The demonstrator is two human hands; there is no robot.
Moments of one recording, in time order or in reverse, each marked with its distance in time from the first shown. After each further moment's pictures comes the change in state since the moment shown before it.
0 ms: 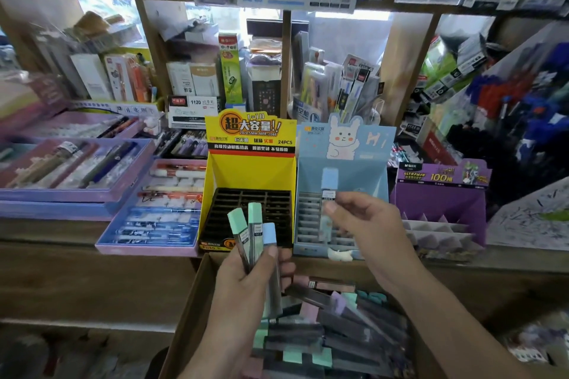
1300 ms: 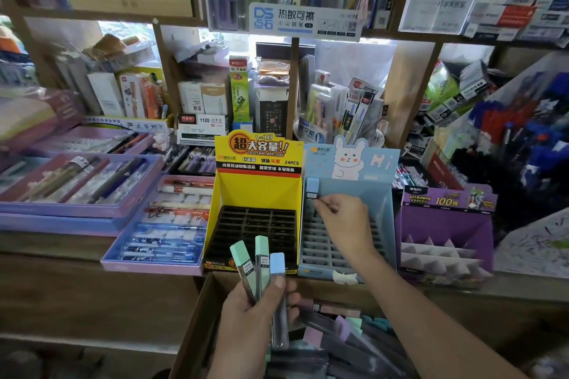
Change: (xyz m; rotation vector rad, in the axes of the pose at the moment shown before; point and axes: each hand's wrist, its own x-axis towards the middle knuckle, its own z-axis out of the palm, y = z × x) left_hand 0.006 -0.025 -0.002 -0.160 0.076 -0.086; right_hand 0.085 0.039 0.029 -0.604 0.154 -0.241
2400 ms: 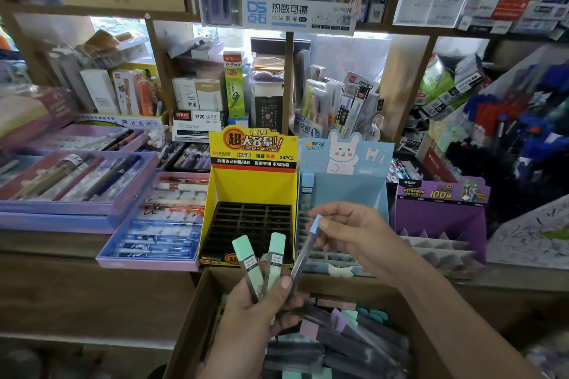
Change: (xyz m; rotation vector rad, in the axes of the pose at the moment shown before) left_hand -0.005 0.001 0.000 0.034 -0.121 -0.070; right_hand -0.040 -0.022 -0.064 0.782 -0.568 0.290
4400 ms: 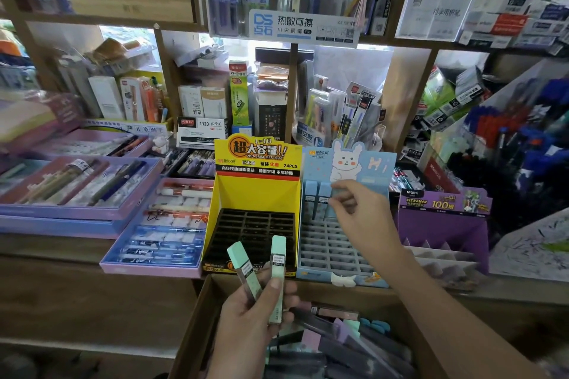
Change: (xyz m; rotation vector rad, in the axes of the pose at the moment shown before) left_hand 0.001 0.005 0.001 -0.128 0.112 0.023; right_hand 0.039 -0.003 -0.007 -0.927 0.516 -0.381
